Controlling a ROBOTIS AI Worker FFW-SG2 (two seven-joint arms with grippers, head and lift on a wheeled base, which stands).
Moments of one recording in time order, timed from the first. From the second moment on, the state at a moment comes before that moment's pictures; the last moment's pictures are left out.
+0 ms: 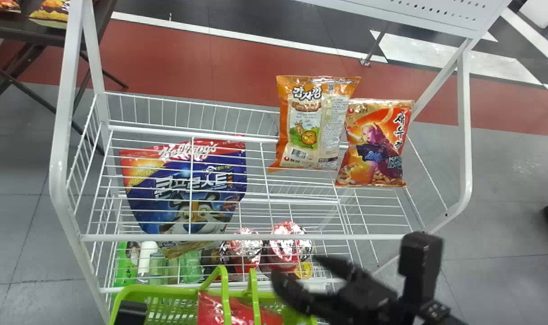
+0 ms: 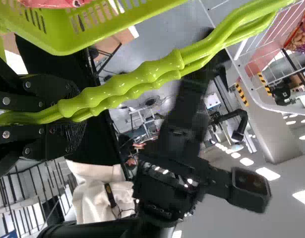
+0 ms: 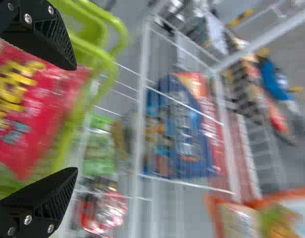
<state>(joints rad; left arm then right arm) 0.55 0.13 -0.31 -2.24 0.31 1.24 -1.01 0.85 -0.07 -0.23 -2.57 -0.30 0.74 0.37</state>
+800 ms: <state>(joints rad) 0.55 0.13 -0.33 -2.24 0.30 1.24 -1.00 0.23 -0.05 -0.36 -1.95 -0.02 0.32 0.13</state>
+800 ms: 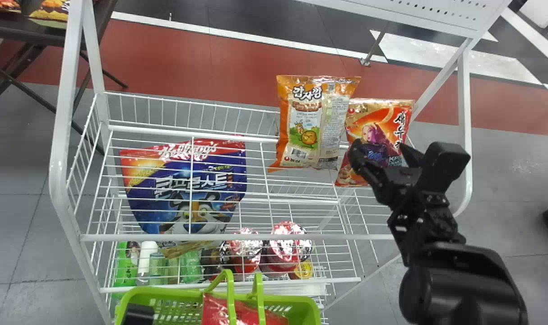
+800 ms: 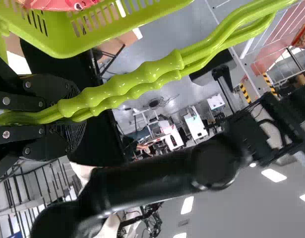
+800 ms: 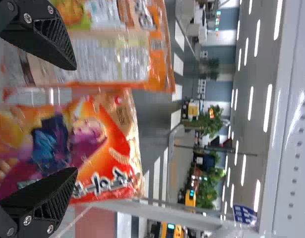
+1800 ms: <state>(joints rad) 0.52 0.13 -0.33 -2.24 0.30 1.26 -0.98 0.15 -0.06 -0.39 -1.83 0.04 0.30 0.10</state>
